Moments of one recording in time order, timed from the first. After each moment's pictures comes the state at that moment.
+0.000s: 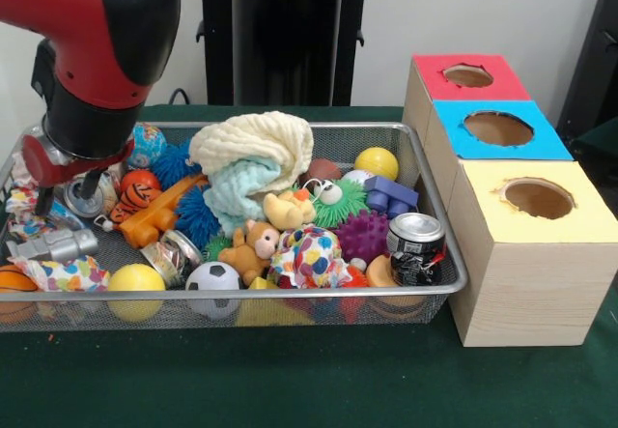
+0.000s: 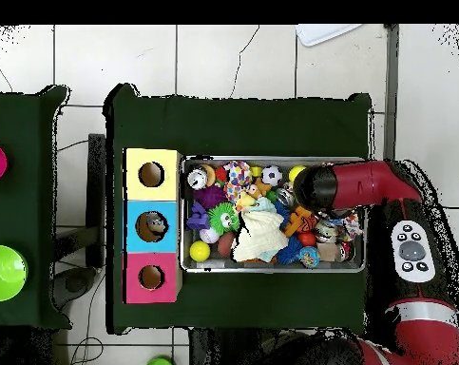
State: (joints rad) arm -0.53 -0.43 0.18 1.21 -0.82 0.95 0.96
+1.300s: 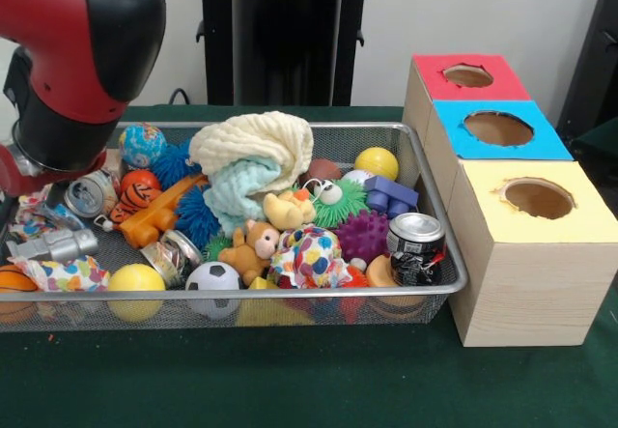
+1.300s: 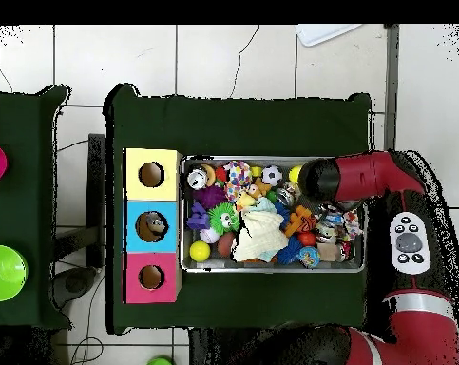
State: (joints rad) arm -0.52 -0.39 0.17 1.12 -0.86 0.98 0.96
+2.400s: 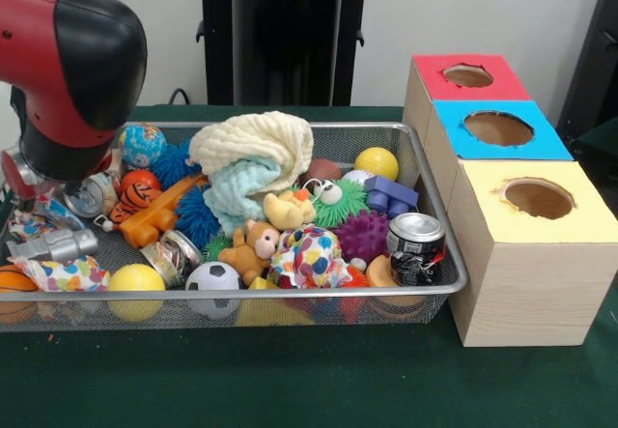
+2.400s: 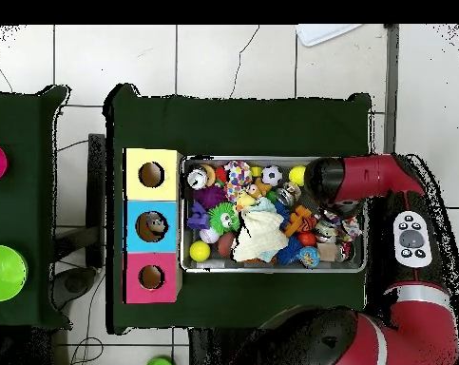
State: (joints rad) arm -0.55 -0.31 0.17 1.07 -0.80 1.15 0.96
